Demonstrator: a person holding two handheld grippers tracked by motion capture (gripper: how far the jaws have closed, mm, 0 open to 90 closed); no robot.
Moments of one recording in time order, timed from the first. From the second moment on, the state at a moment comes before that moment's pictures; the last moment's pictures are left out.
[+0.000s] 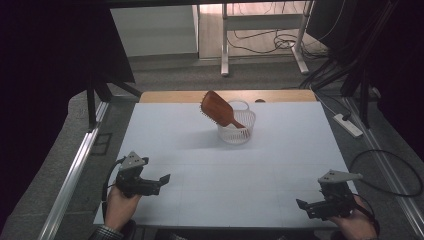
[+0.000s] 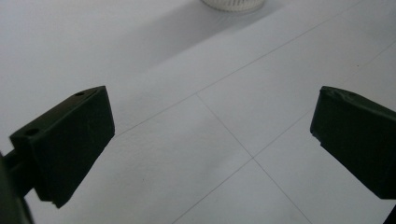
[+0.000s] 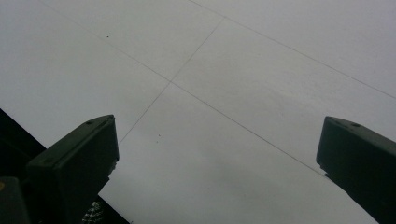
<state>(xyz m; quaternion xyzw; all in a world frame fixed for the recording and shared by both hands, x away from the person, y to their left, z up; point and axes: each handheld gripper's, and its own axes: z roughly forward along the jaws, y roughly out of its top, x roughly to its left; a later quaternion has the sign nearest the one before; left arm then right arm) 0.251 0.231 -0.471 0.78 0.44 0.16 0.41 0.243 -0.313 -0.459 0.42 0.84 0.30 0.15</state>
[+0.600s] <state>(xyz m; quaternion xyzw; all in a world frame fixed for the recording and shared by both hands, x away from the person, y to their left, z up) 0.233 0.244 -0.474 0.78 0.45 0.16 0.41 0.243 -0.312 -0.458 0.42 0.84 0.30 0.15</state>
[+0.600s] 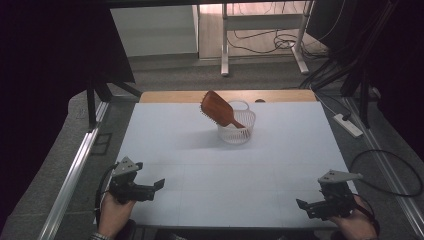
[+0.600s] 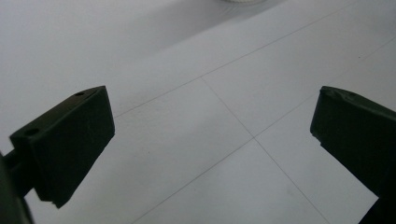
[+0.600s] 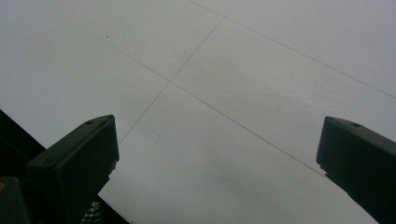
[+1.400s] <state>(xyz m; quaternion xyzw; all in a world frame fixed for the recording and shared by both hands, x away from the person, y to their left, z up) 0.216 0.254 -0.477 0.77 0.47 0.16 0.40 0.243 -0.312 -0.459 0.43 0.84 0.29 0.15</state>
